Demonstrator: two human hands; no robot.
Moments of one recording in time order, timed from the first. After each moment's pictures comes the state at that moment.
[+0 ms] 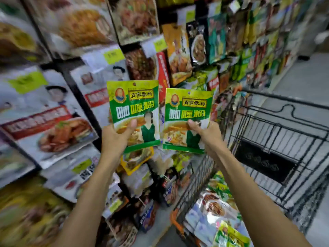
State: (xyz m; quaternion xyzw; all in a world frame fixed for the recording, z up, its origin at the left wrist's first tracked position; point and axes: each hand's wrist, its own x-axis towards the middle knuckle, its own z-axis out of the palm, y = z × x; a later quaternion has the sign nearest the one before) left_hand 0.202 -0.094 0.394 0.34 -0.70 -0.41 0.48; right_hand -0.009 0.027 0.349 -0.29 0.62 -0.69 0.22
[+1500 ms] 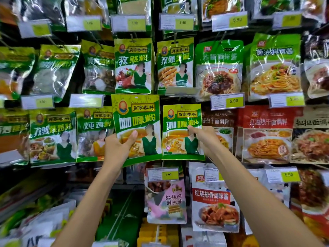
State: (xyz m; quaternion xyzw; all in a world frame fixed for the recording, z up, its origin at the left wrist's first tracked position) left_hand 0.539 -0.088 0.620 0.44 -0.53 -0.09 0.72; right_hand 0.309 -0.176 0.653 -0.57 0.43 -0.58 0.39
